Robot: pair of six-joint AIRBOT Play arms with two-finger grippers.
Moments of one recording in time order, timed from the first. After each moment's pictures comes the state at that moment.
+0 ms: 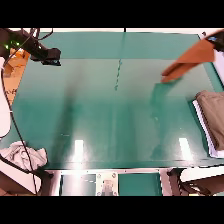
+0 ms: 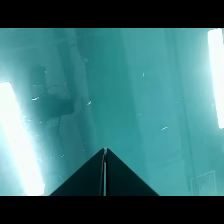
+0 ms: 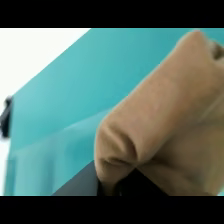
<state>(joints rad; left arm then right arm) 0.00 -1.78 2.08 1.24 -1.52 -1.42 -0.58 -1.63 1.88 -0.66 1.21 1.48</state>
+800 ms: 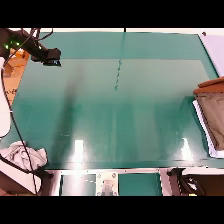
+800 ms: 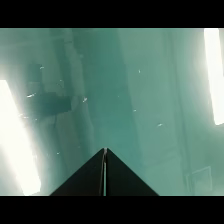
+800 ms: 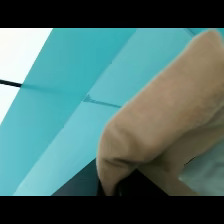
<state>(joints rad) 0.00 -1.78 2.08 1.22 -1.54 -1.42 -1.04 -1.56 1.89 -0.74 1.40 1.59</state>
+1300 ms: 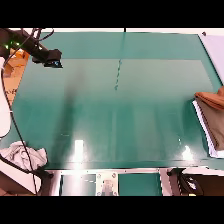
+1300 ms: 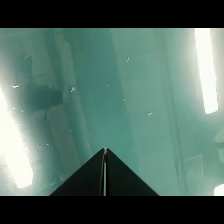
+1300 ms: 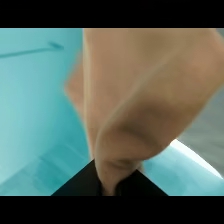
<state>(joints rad) 0.00 -1.78 2.08 1.20 -1.58 -1.42 -1.13 -1.50 1.86 -1.13 1.77 1.84</state>
